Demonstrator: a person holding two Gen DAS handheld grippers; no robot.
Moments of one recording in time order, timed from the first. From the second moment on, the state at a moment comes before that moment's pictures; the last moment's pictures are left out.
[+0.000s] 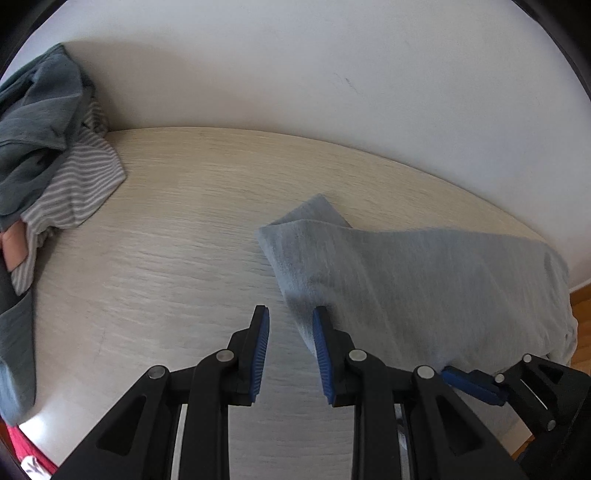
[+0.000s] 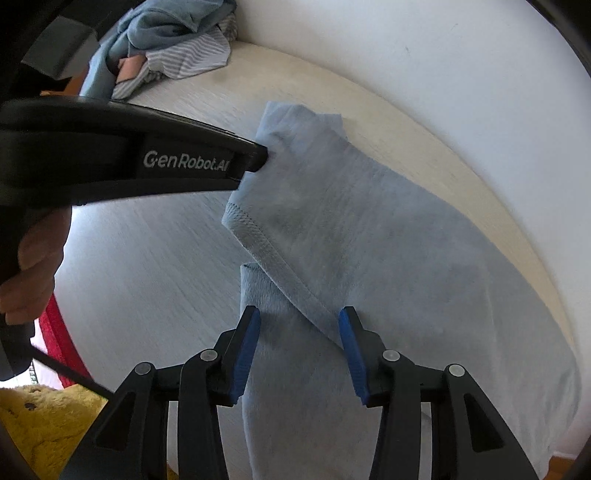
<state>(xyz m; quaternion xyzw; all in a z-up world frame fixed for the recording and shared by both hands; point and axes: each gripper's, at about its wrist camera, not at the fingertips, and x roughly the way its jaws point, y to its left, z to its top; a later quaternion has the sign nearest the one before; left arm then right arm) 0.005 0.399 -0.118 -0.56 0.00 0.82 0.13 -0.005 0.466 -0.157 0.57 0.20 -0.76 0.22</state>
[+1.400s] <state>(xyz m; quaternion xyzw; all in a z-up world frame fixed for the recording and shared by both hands) 0.019 0.350 -0.116 -0.55 -0.06 0.83 0.11 -0.173 0.475 -0.143 0.57 0.01 -0.80 0.21</state>
